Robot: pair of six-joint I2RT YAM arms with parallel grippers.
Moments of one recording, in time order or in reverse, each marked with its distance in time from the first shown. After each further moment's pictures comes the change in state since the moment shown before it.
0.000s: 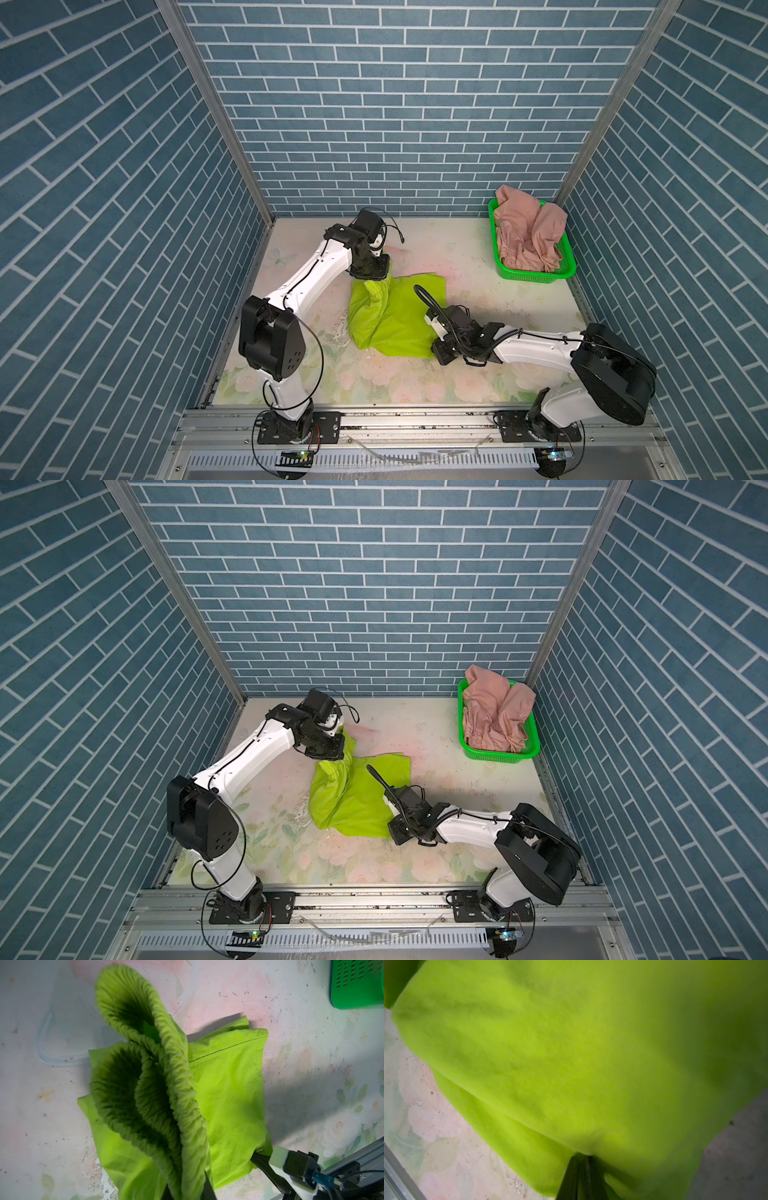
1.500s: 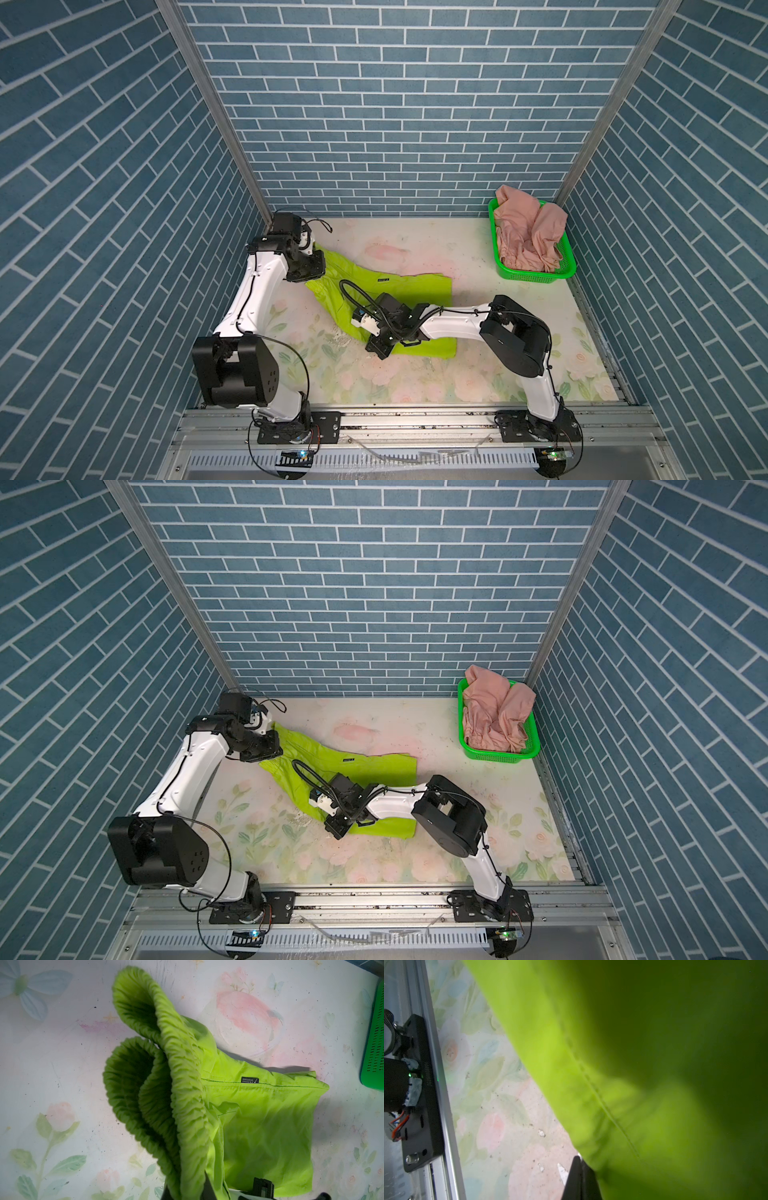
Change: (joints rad) left arm 0.488 -0.246 -0.207 0.008 0.045 0.149; right arm 0.164 0.548 0.654 -0.044 -0.246 -0.240
